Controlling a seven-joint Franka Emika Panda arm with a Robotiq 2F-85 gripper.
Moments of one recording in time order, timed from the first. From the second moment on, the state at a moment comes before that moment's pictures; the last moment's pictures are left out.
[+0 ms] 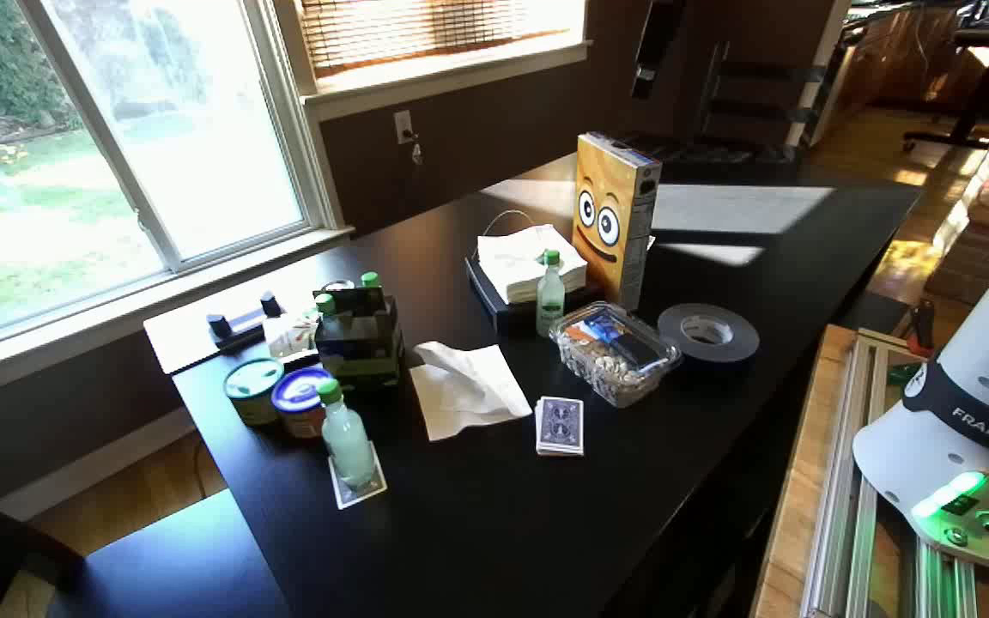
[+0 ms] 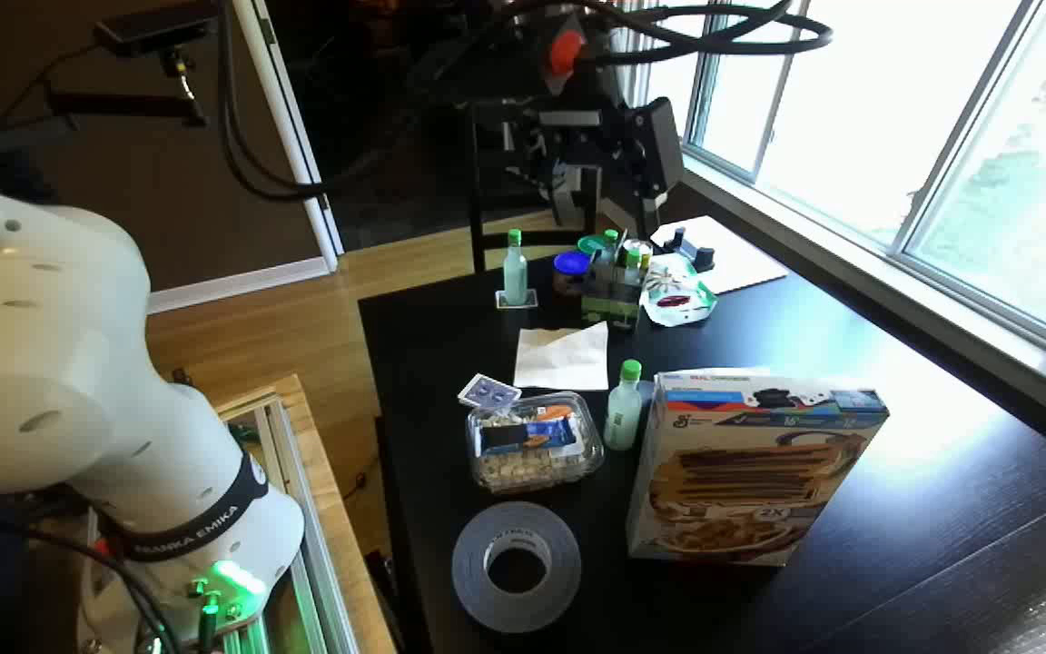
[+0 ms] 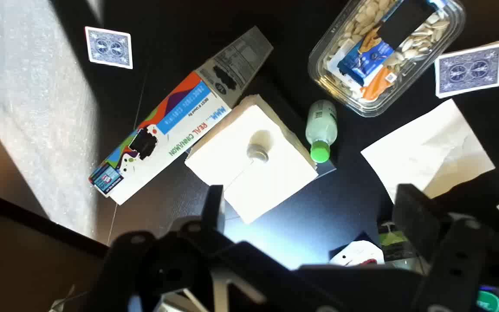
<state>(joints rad) -0.08 -0.59 -0.11 -2.53 -0.26 2.19 -0.28</state>
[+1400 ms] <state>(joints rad) -0.20 -0.41 -0.16 -2.48 -0.23 2.26 0.02</state>
